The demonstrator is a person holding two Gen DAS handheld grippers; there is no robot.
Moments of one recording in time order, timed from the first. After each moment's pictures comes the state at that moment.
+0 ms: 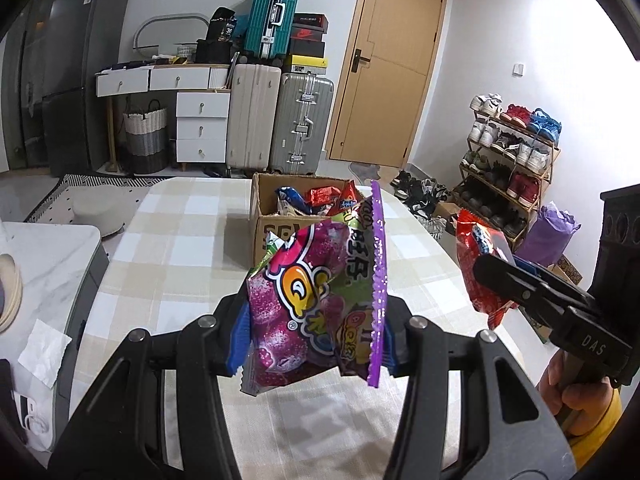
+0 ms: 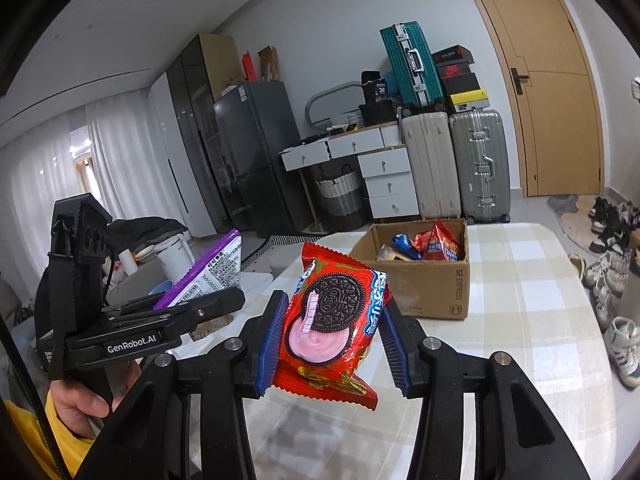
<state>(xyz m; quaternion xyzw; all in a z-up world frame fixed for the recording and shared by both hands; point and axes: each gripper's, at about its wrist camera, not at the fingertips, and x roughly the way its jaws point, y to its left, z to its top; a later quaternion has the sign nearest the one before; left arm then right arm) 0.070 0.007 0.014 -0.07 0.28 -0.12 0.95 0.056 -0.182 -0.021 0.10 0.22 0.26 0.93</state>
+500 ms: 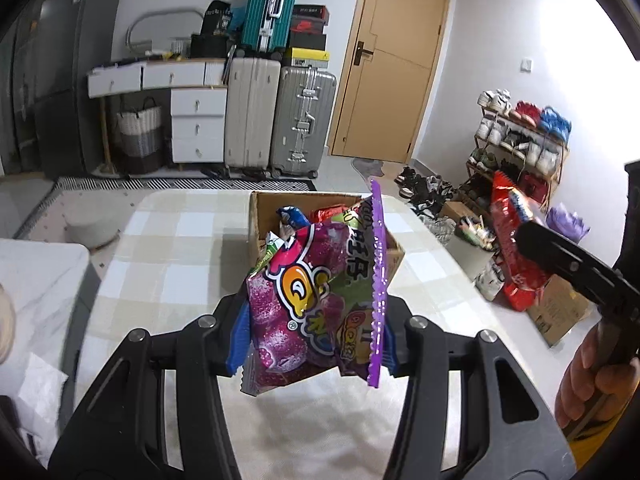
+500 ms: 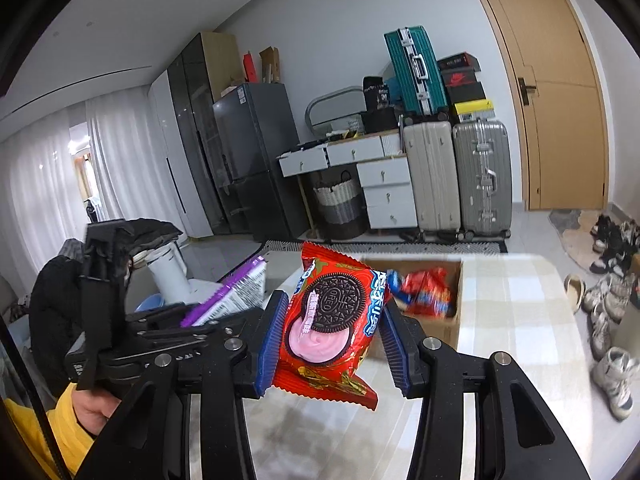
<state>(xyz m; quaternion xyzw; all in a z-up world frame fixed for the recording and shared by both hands) 0.136 0.004 0.028 -0.07 0.30 -0.12 0.94 0.119 -0.189 0.021 0.08 0.21 0.26 0.94</state>
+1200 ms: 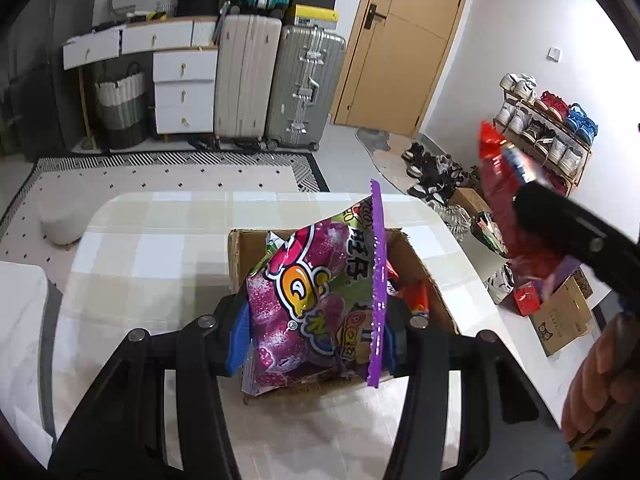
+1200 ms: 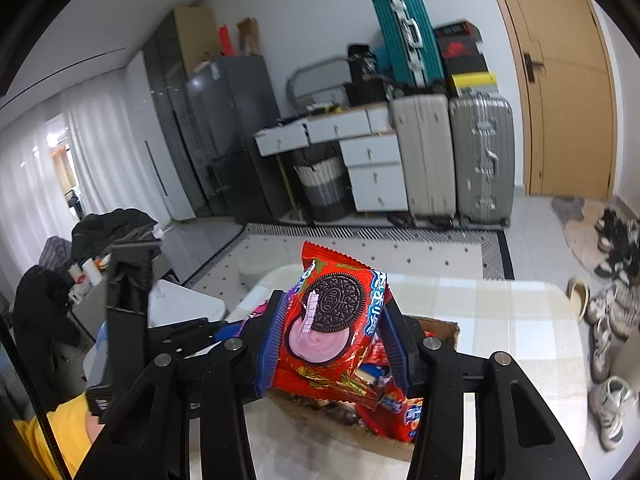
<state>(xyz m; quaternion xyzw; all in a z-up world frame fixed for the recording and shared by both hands) 0.331 -0.027 -0.004 -0.08 0.38 -0.12 0.91 0.334 -0.171 0.026 0.07 0.29 0.25 0.92</state>
